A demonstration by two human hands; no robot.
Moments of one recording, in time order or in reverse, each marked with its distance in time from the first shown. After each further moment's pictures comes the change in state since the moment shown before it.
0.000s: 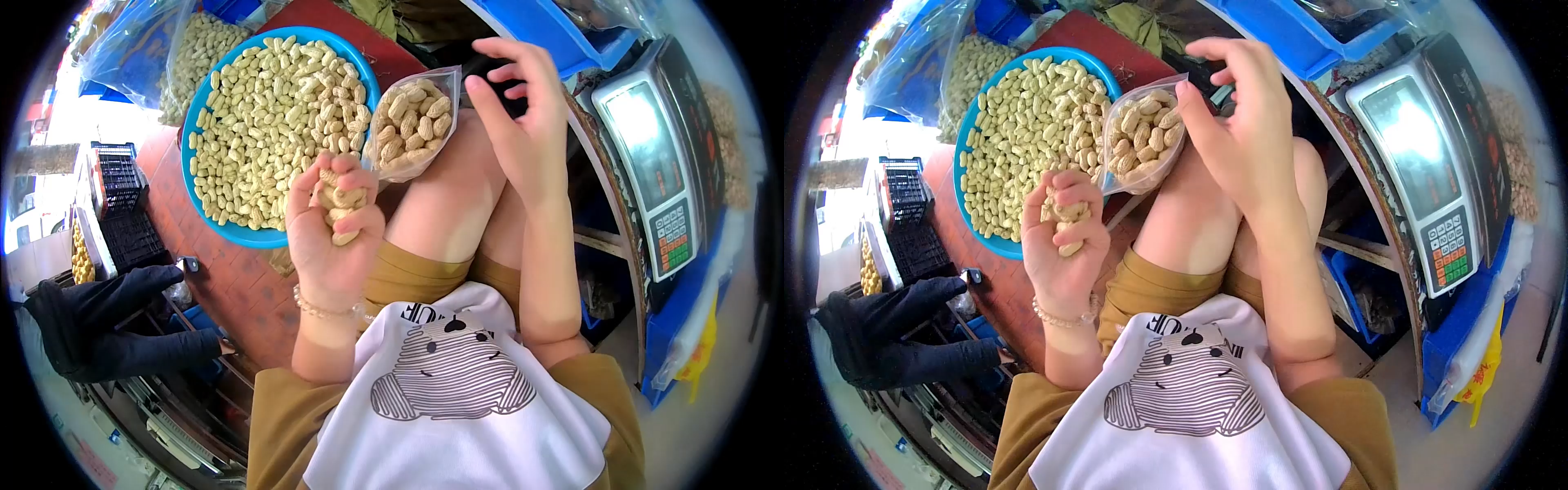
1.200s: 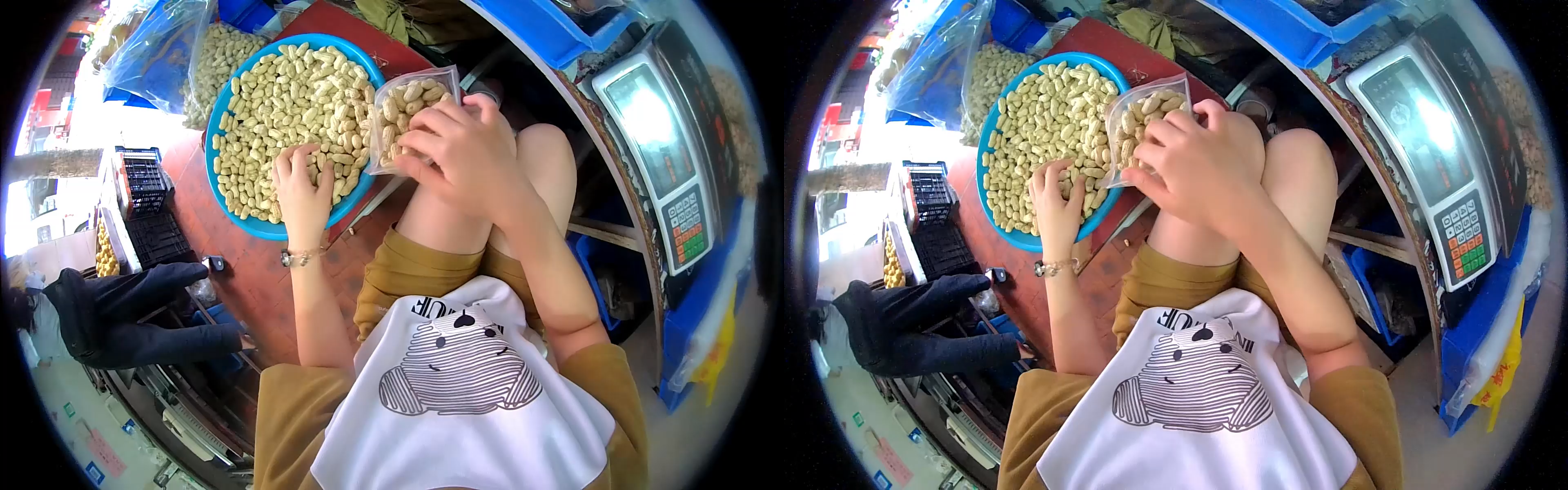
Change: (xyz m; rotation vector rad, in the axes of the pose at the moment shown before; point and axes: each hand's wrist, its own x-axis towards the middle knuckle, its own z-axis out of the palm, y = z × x) left_hand 0.022 0.090 -0.045 2.805 0.198 1.220; right_hand -0.043 0.003 0.017 -0.340 -0.503 -0.339
